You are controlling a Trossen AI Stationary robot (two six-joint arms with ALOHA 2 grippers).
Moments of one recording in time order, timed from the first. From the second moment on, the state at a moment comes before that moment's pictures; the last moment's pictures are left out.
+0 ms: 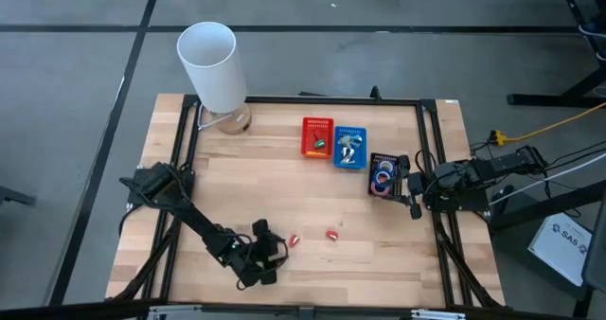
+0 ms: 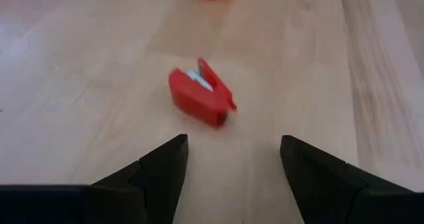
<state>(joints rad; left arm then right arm) -0.71 1.98 0.89 0.21 -0.72 -0.74 0.31 0.12 0.10 -0.27 0.16 -0.01</state>
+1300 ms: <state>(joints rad) -0.57 2.10 0.92 0.33 -0.83 -0.55 0.31 0.12 0.10 -0.27 0.16 -0.01</state>
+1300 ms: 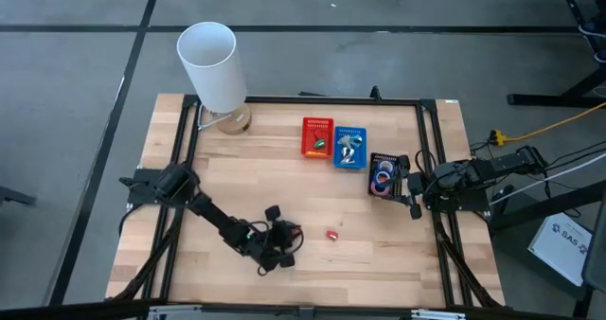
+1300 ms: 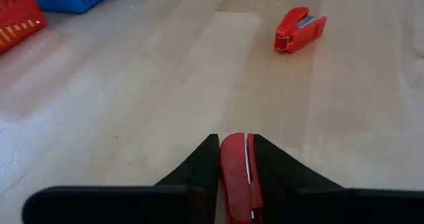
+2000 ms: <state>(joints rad) -0.31 2.02 0.91 0.41 -0.54 -0.24 0.31 0.12 0.10 -0.27 0.16 -0.01</state>
